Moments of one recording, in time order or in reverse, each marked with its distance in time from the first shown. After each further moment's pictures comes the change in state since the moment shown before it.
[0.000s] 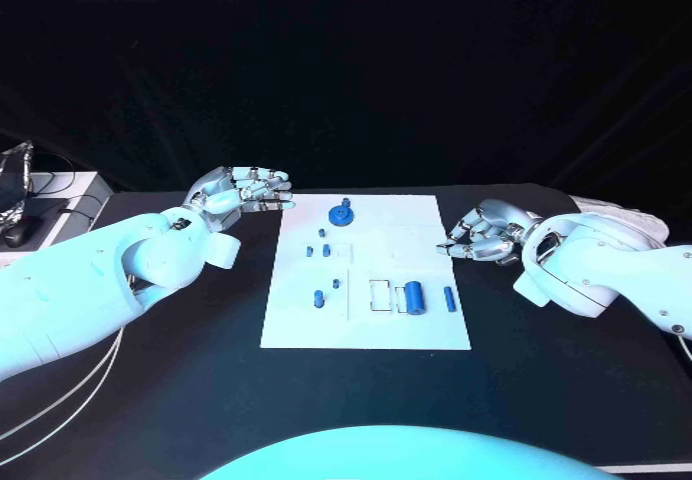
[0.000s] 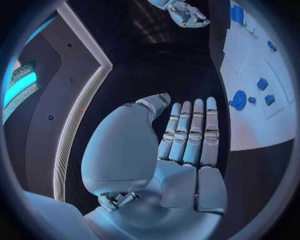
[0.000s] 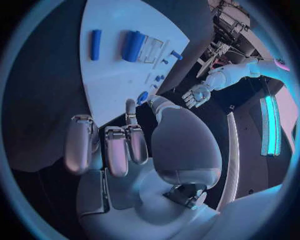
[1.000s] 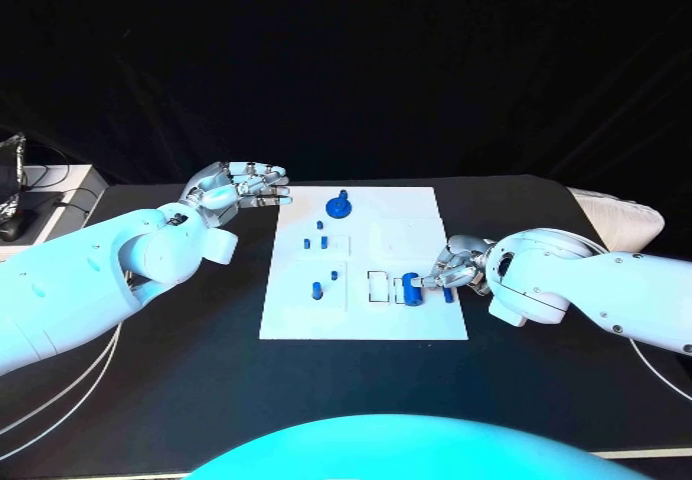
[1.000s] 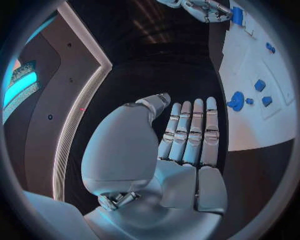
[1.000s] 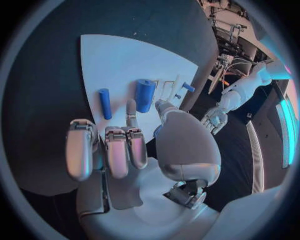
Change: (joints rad) left arm -0.011 -0.004 0.000 0.002 0.001 0.001 -0.001; left_hand 0.000 0.000 -0.003 0.003 0.000 0.000 0.000 0.000 -0.001 0.003 -0.003 0.000 0.000 0.003 -0.003 0.000 0.001 0.000 0.003 -0.003 0.000 -0.002; right arm -0.060 0.136 -0.031 -0.062 0.025 0.142 -0.186; right_hand -0.113 0.039 -0.096 0.002 -0.030 -0.014 -0.008 0.041 0.099 0.003 0.000 0.081 0.001 0.004 -0.003 0.026 0.000 -0.015 0.000 -0.007 0.088 0.000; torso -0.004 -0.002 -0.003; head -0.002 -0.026
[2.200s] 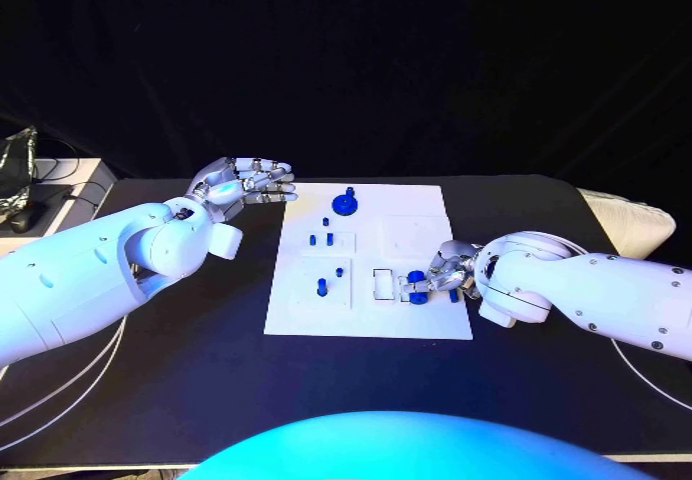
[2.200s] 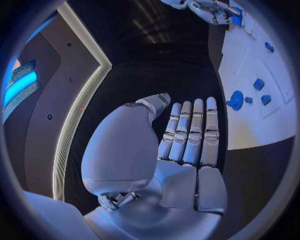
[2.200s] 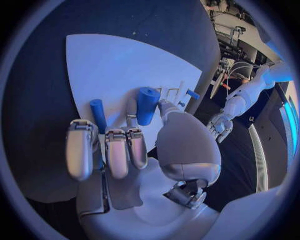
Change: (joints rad) left arm 0.000 -0.008 0.000 0.002 0.004 0.002 -0.003; left_hand 0.000 0.000 0.000 0.000 0.000 0.000 0.000 0.000 0.000 0.000 0.000 0.000 0.000 0.000 0.000 0.000 0.001 0.000 0.000 0.000 0.000 -0.002; right arm -0.026 0.091 0.001 -0.085 -0.001 0.042 -0.011; right_hand 0.005 0.018 -0.052 -0.005 -0.048 -0.015 0.002 0.015 0.040 0.000 0.000 0.000 0.000 0.000 0.000 0.000 0.000 0.000 0.000 0.000 0.004 0.000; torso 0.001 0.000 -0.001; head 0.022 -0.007
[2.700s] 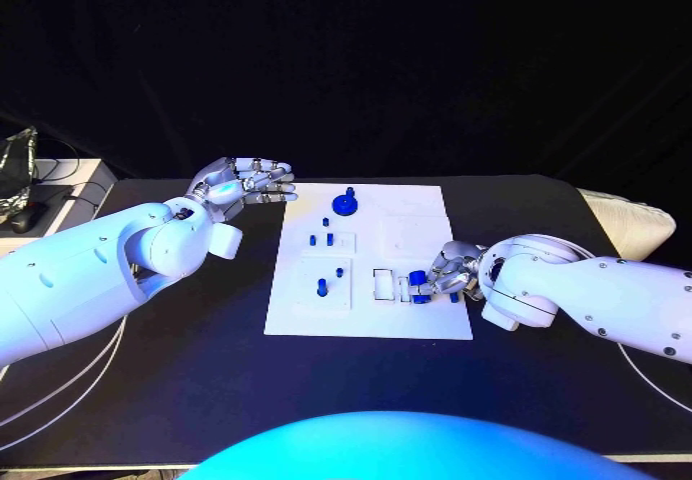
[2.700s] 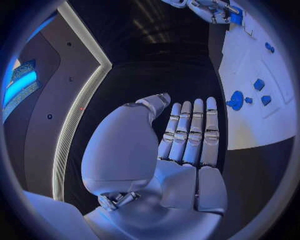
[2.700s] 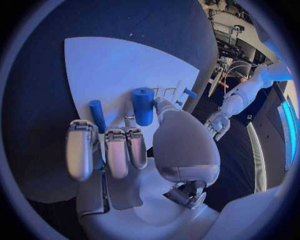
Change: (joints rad) left arm 0.000 -0.001 0.000 0.000 0.004 0.001 -0.001; left_hand 0.000 0.000 0.000 0.000 0.000 0.000 0.000 0.000 -0.001 0.000 0.000 0.000 0.000 0.000 0.000 0.000 0.000 0.000 0.000 0.000 -0.004 -0.001; right arm -0.002 -0.035 0.001 0.041 0.008 -0.032 0.013; right_hand 0.103 0.031 0.046 -0.004 0.049 -0.014 -0.004 -0.021 0.008 0.000 0.000 0.000 0.001 0.000 0.000 0.000 0.000 0.000 0.000 0.000 0.007 0.001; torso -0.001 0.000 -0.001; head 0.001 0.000
